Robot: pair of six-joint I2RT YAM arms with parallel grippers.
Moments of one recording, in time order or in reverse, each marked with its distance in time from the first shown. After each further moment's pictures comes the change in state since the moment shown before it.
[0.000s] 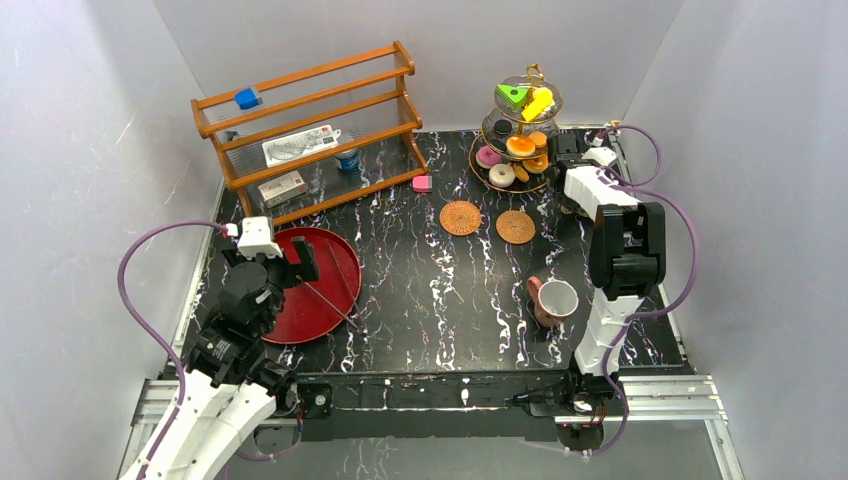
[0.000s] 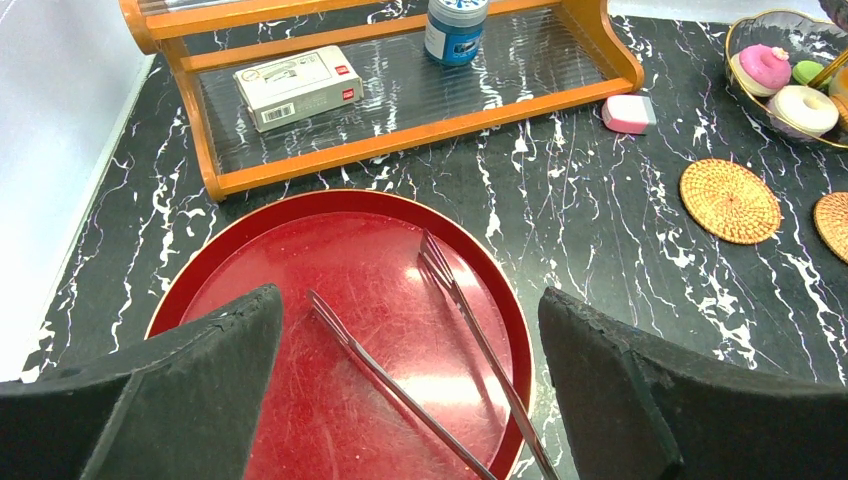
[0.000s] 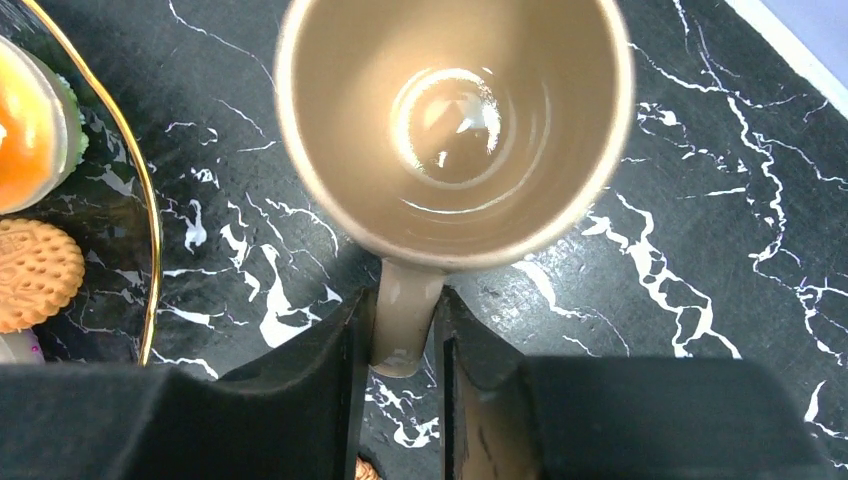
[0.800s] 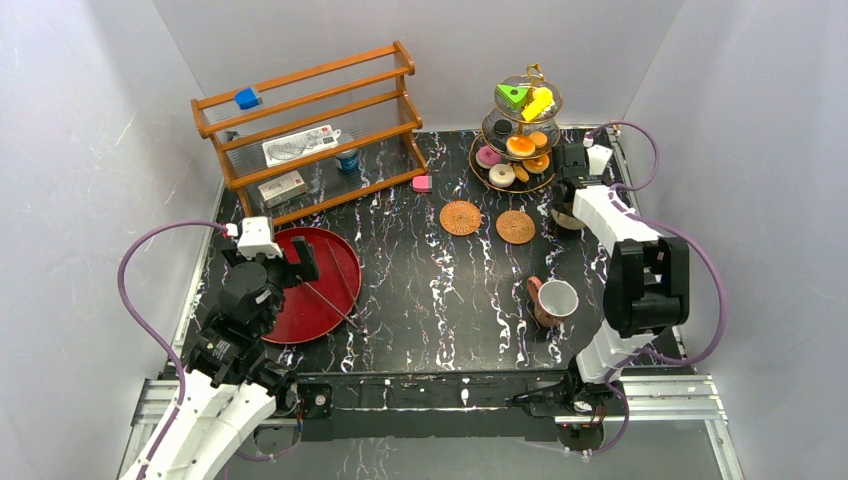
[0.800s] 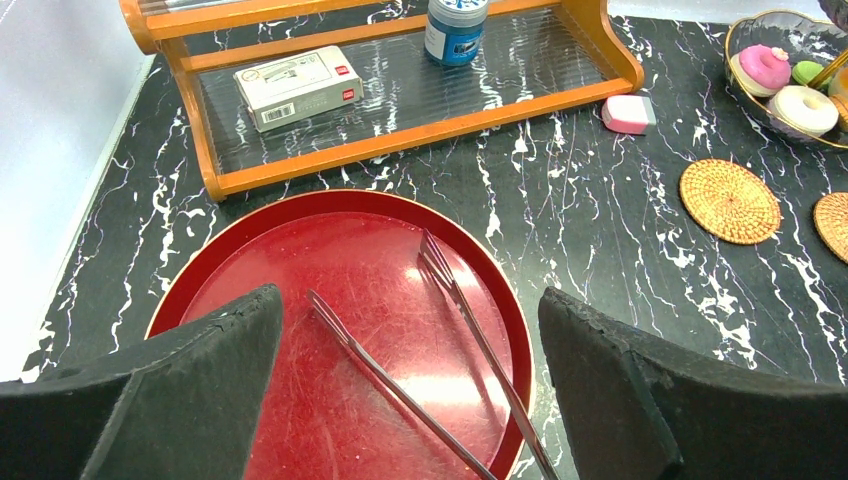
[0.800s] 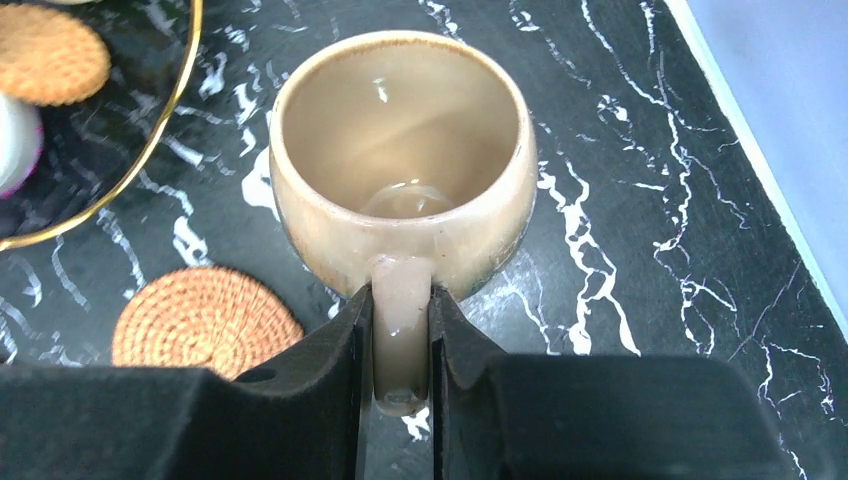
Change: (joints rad) left arm 0.000 0.002 0.000 0.000 0.000 0.000; right arm 0.029 -0.261 -0.209 0.058 -0.089 -0.287
